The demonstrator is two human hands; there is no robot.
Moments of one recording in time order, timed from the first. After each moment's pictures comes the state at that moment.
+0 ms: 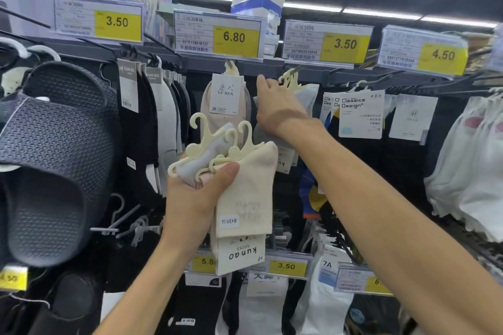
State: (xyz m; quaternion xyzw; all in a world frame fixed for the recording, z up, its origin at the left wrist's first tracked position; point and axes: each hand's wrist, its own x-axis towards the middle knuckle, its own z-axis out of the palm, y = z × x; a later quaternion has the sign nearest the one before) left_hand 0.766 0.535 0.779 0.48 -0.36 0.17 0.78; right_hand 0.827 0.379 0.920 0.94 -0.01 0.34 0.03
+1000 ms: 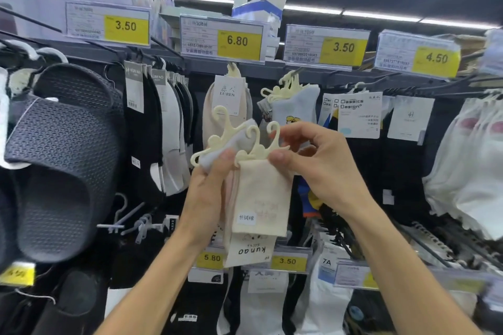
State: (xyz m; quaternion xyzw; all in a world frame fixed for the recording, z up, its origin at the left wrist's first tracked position) left_hand 0.768 0.527 0.782 0.49 -0.39 0.08 0.78; right_hand 0.700 0.361 0.849 0.81 0.19 0.36 -0.42
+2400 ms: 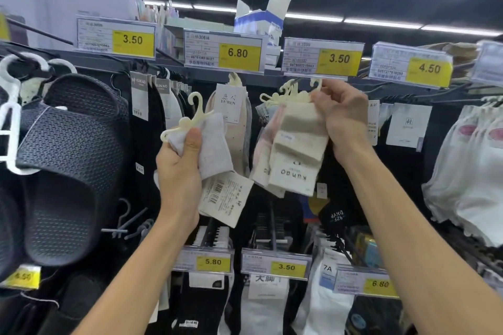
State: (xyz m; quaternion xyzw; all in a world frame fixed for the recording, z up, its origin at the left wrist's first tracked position) left_hand 0.796 0.543 0.807 0.45 -0.23 0.22 0.83; right_hand 0.752 0.330 0.912 0.71 0.05 0.49 -0.50
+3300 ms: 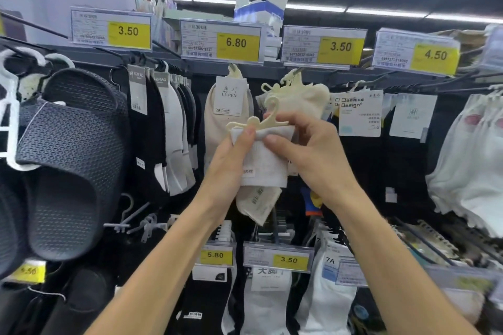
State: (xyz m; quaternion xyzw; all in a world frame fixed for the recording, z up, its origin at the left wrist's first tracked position) left_hand 0.771 0.508 0.817 0.51 -0.37 0.05 0.77; right_hand 0.715 0.371 0.853 0.78 0.20 0.37 -0.46
